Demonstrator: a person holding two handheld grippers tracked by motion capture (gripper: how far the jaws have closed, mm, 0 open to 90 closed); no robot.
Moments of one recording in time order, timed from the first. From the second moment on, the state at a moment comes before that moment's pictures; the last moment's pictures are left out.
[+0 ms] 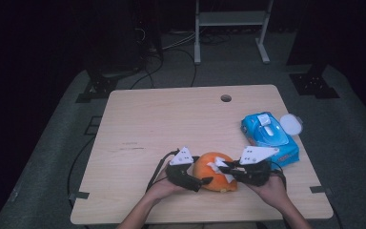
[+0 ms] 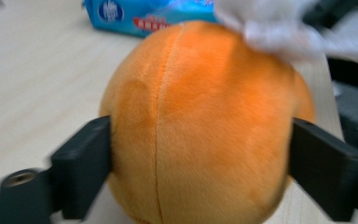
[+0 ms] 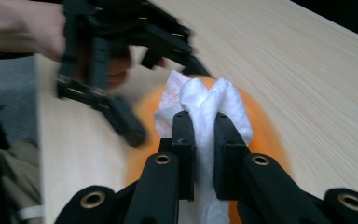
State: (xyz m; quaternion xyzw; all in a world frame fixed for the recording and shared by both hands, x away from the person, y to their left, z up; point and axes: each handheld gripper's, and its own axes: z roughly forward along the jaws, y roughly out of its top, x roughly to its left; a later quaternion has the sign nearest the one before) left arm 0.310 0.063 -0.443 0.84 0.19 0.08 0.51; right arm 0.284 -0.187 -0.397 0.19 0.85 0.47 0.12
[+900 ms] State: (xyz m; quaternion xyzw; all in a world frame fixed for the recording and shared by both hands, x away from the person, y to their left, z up) left arm 0.307 0.061 -0.431 0.83 0.19 0.11 0.51; right arm 0.291 -0.201 -0.394 0.21 0.84 0.49 0.13
